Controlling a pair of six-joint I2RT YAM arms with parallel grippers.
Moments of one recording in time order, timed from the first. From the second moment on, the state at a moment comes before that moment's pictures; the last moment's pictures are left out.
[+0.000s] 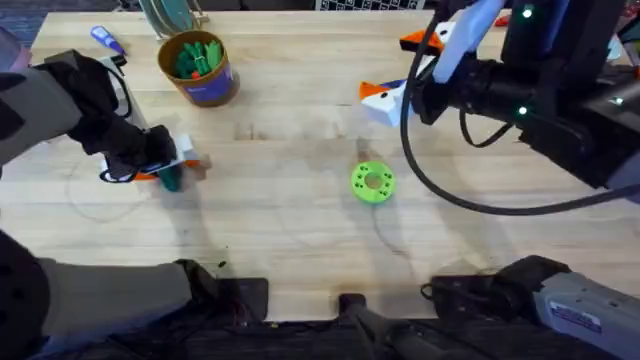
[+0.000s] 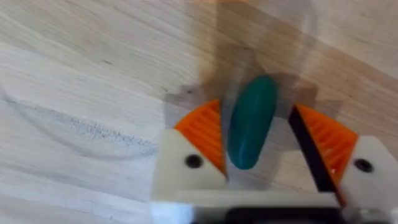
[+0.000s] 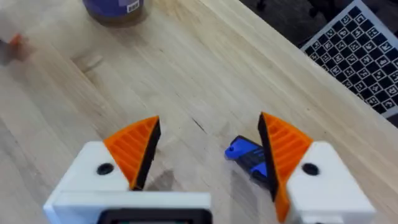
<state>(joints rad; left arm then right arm) 0.43 1.52 0.86 -0.77 0.01 0.00 0.38 1.13 0.77 -0.13 -0.25 -0.32</state>
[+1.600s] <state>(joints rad) 0.21 1.81 1.48 -0.71 0.17 -0.32 0.38 1.13 0.77 -0.13 -0.25 -0.32</state>
